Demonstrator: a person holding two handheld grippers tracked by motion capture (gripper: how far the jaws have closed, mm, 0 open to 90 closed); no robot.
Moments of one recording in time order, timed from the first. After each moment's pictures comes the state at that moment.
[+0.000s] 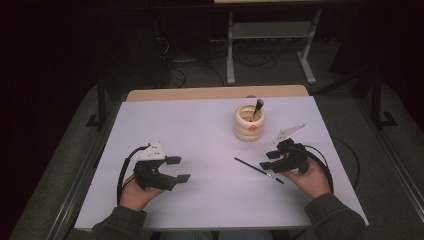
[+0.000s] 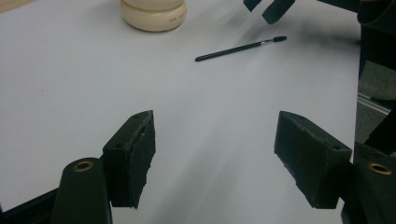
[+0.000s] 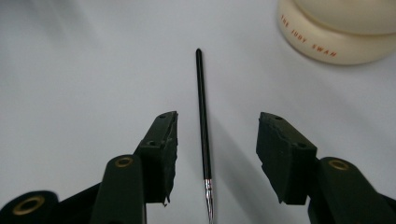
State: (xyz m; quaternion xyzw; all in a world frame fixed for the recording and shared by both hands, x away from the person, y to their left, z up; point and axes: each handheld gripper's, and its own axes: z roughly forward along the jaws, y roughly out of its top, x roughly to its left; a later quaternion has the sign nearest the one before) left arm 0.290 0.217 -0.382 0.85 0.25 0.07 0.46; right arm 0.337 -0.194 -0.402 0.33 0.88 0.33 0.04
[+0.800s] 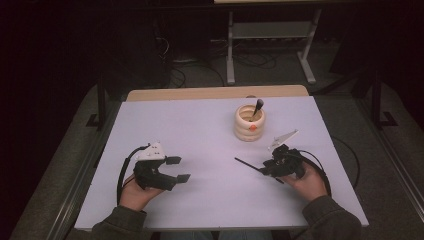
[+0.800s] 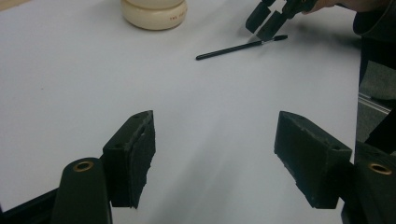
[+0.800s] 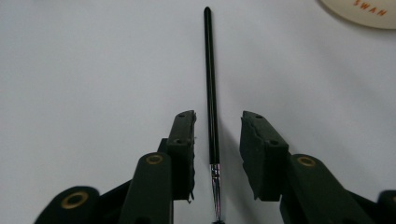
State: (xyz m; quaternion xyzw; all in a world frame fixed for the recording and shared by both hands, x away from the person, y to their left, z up) left arm 0.290 0.217 -0.383 0.85 0.25 0.06 0.46; right arm 0.337 -0.187 -0.425 0.31 0.90 0.30 0.03
